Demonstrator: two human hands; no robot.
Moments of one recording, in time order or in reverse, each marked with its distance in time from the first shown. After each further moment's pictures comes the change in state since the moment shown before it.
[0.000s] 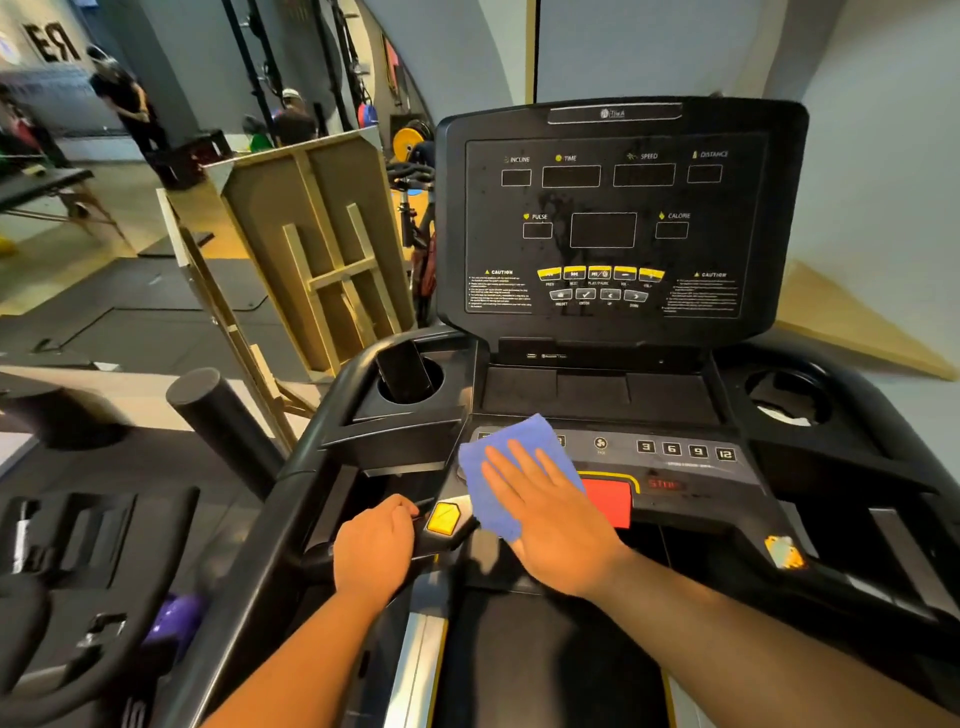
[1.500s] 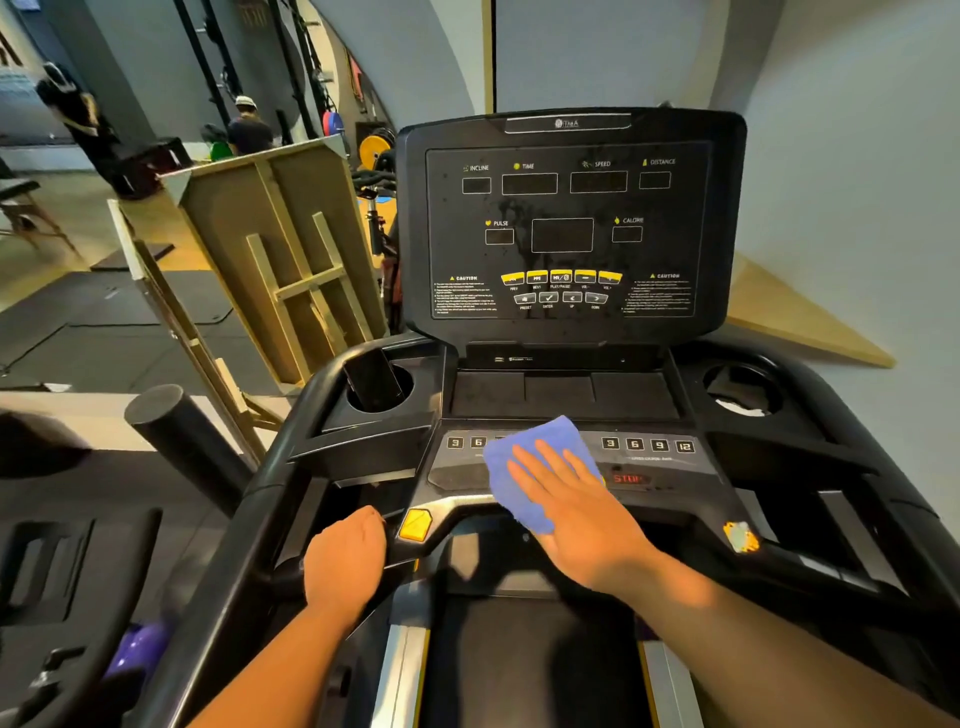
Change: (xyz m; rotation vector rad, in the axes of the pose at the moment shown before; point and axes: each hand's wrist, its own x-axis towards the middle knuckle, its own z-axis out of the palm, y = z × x) left_hand 0.001 -0.011 0.010 0.073 0.013 0.040; right_hand -0.038 0.047 -0.006 0.123 -0.056 0.113
